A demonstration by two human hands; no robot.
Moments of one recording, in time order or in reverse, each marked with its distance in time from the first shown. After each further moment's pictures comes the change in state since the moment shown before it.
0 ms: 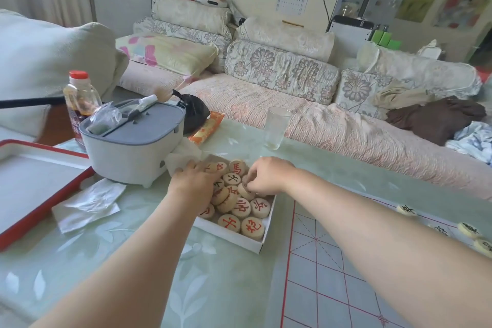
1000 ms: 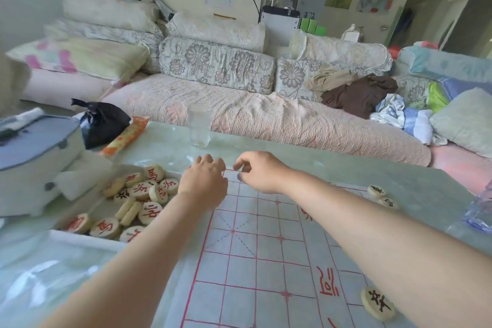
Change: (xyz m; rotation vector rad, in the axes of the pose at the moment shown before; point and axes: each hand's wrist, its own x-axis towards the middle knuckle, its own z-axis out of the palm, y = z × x) left_hand 0.037 0.185 -0.015 -0.326 0.224 0.157; right_hand -0.083 0.148 -0.013 0.368 0.213 0.086
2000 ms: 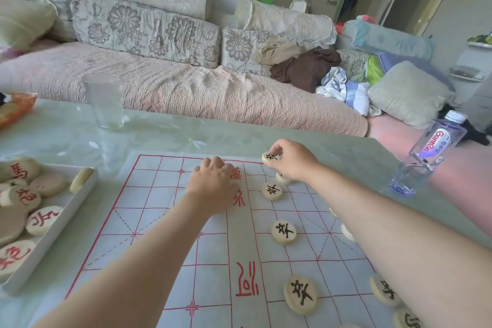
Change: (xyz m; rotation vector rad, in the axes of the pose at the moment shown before) left_hand 0.033 0.148 0.119 -0.022 -0.182 0.242; right_hand -0.054 0.224 -0.057 -0.109 0.231 0.439
